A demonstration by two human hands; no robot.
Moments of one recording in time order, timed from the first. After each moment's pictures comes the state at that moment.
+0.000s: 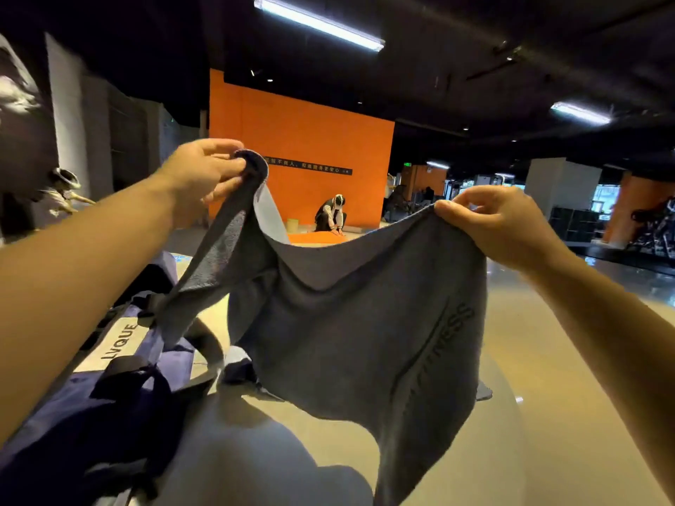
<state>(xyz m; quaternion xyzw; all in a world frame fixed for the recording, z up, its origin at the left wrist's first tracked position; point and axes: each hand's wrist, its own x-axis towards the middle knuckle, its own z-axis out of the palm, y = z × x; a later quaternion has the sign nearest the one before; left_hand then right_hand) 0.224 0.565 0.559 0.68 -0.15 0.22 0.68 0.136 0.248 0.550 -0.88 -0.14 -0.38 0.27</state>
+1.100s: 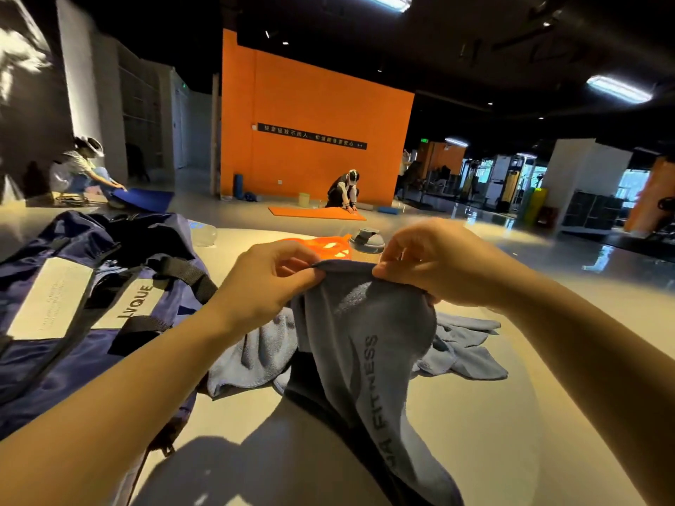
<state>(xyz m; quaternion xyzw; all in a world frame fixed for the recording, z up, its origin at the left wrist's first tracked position) 0.161 0.519 0.431 0.80 -0.23 0.18 0.53 0.122 0.316 0.509 -0.95 -0.21 -0.12 0.17</state>
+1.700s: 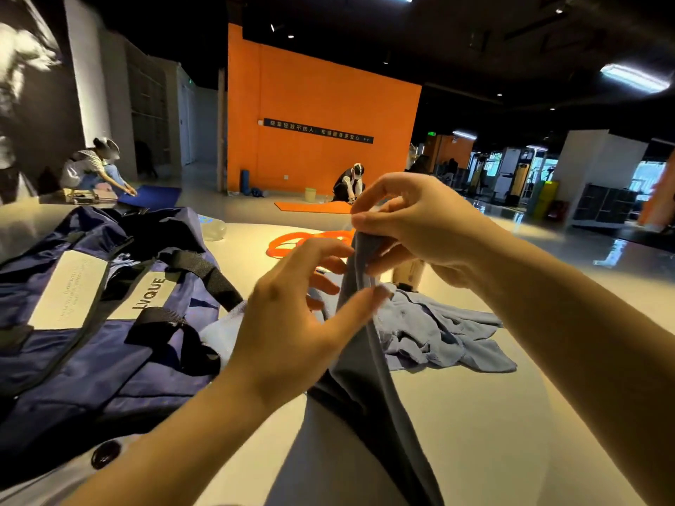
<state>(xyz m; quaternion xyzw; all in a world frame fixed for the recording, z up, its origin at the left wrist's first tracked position) 0.098 0.490 0.416 0.75 -0.25 0.33 0.52 0.121 0.353 0.520 -0.84 -0.17 -0.05 0.51</state>
